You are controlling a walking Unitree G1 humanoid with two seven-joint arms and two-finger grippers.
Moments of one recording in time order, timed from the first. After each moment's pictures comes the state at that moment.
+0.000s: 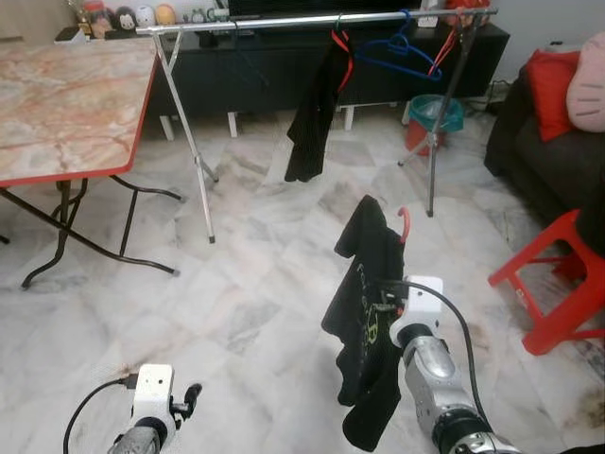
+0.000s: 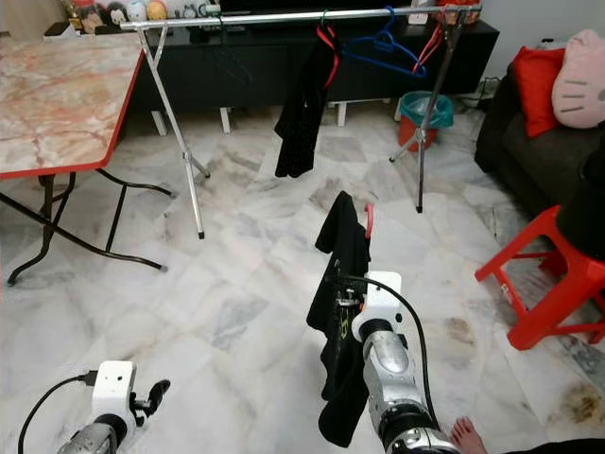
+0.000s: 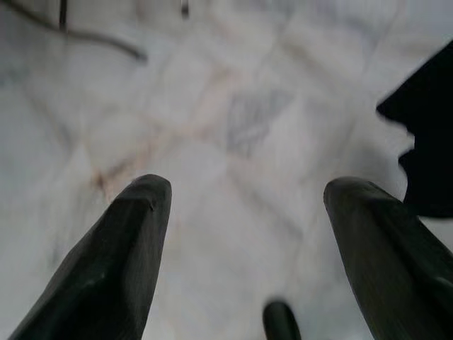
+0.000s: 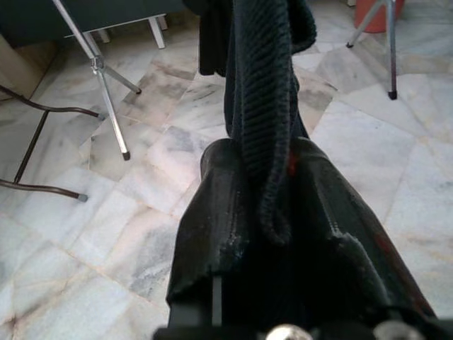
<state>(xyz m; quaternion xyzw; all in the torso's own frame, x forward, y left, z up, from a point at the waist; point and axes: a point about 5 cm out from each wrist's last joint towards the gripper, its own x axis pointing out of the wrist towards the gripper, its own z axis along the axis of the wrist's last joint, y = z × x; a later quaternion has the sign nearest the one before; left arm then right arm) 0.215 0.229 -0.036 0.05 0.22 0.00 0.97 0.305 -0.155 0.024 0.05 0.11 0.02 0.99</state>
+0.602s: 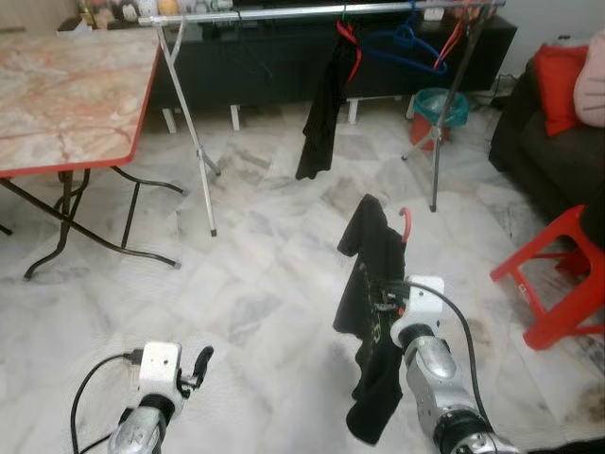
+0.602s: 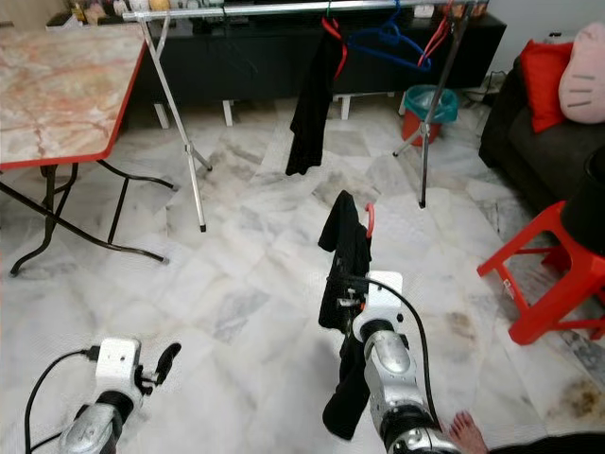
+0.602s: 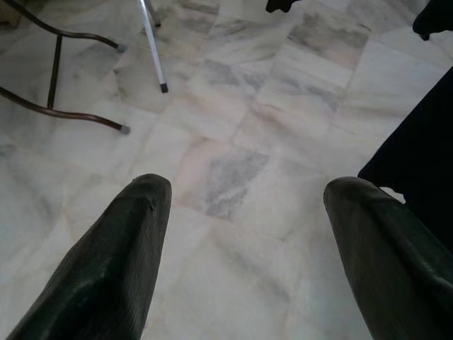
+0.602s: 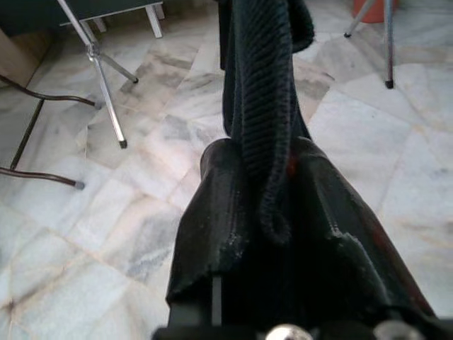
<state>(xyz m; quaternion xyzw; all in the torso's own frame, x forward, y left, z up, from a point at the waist) 0.234 0.214 -0.010 0.05 0.14 -0.03 0.99 0.305 -0.158 0.024 0.05 0.11 0.02 0.99</state>
